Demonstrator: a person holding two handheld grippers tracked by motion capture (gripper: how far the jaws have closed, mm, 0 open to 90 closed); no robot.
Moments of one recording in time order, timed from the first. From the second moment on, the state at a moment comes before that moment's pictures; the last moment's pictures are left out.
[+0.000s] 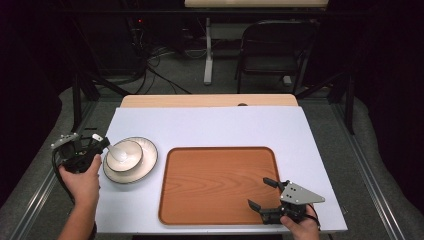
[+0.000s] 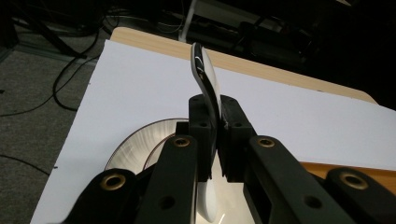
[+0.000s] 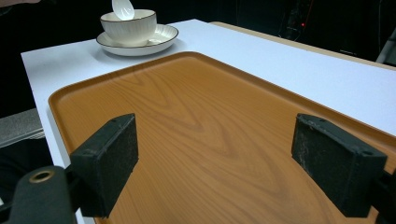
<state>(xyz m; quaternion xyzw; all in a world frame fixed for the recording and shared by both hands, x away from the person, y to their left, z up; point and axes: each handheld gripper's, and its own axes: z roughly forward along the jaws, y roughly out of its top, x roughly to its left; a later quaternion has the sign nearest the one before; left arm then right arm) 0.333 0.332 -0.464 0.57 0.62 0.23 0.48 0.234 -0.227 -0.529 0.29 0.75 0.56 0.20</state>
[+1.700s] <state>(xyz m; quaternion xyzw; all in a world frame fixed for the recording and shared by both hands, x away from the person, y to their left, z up) 0.308 0.226 -0.428 0.76 0.45 0.14 0.46 0.234 -0.227 -0.529 0.29 0.75 0.56 0.20</state>
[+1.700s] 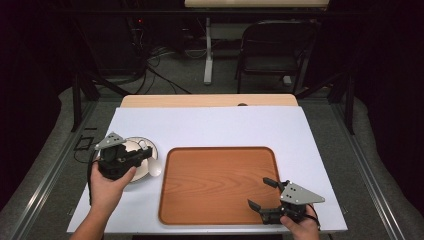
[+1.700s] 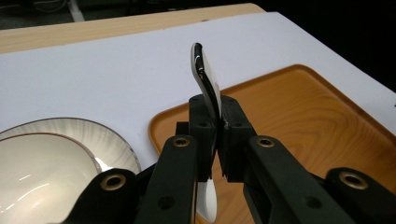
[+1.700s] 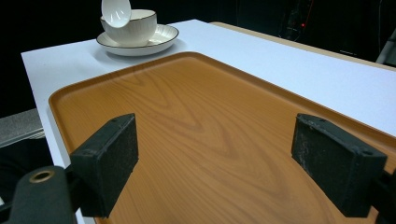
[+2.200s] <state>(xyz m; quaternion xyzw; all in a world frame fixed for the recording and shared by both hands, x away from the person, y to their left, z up) 0.303 0.192 -0.432 0.80 0.39 0.10 0.44 0.234 -0.227 -0.529 0.29 0.75 0.56 0.20</state>
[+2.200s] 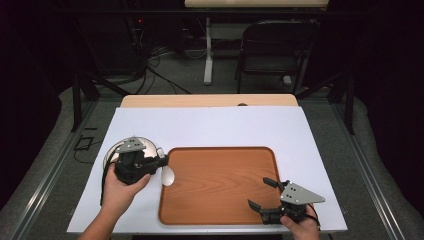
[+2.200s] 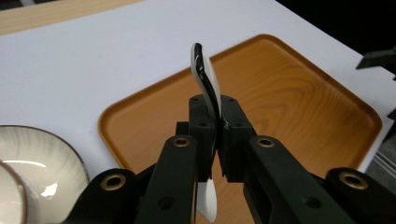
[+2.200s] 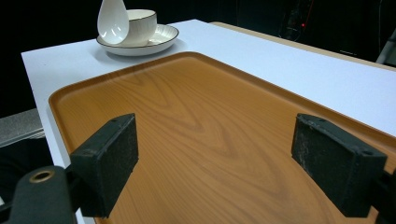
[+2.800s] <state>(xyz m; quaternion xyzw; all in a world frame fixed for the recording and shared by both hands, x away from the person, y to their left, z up) 0.298 0.170 -0.444 0.84 0.37 0.05 0.40 0.234 -0.228 -0.529 0.29 0.75 0.56 0.20</state>
